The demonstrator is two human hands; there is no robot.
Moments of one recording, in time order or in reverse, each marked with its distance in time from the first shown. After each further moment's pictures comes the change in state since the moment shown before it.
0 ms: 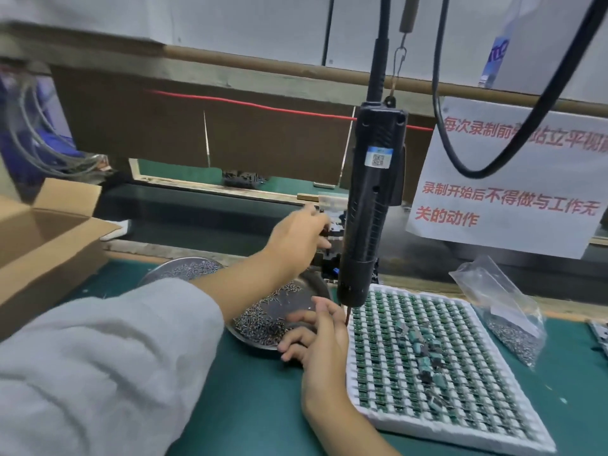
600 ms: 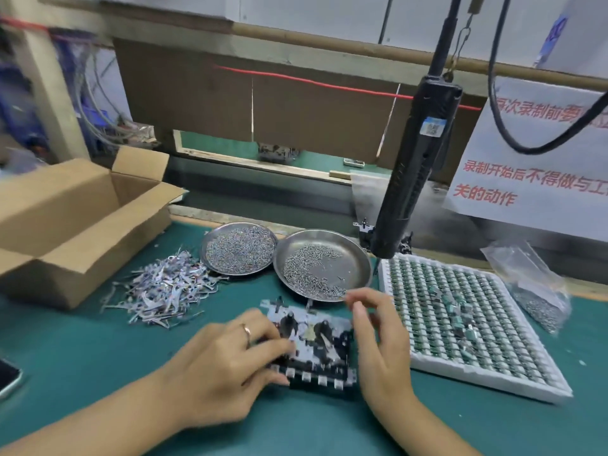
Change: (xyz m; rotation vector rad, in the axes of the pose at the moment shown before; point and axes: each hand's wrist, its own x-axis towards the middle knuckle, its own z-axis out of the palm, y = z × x) left_hand -0.246 -0.055 -0.058 -0.062 0.029 0.487; right_hand -0.060 -0.002 -0.034 -0.650 -0.253 -0.735
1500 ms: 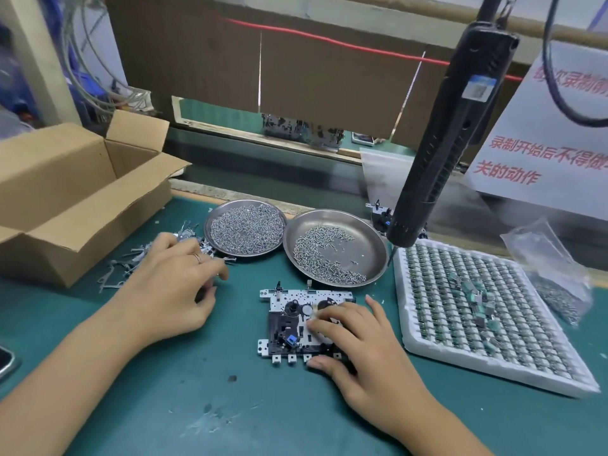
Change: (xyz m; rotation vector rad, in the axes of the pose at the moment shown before) left_hand -0.013 -0.073 -0.025 0.350 -0.154 -0.390; right_hand -0.012 0.000 -0.002 -0.625 -0.601 -0.275
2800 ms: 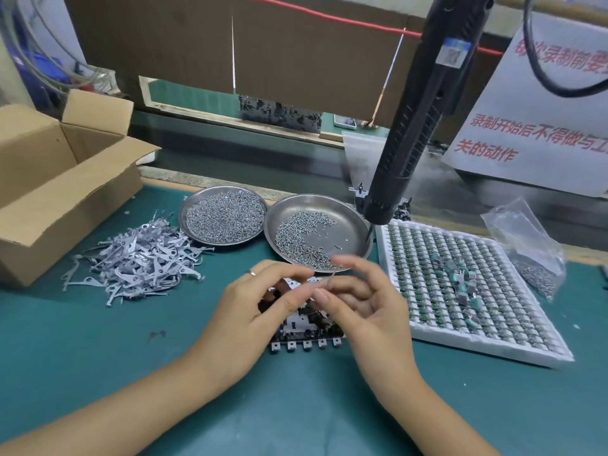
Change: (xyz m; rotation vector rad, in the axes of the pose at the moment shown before) left_hand 0.014 0.107 0.017 -1.148 0.105 -0.210; right_hand 0.020 -0.021 -0.011 1.241 0.425 0.499
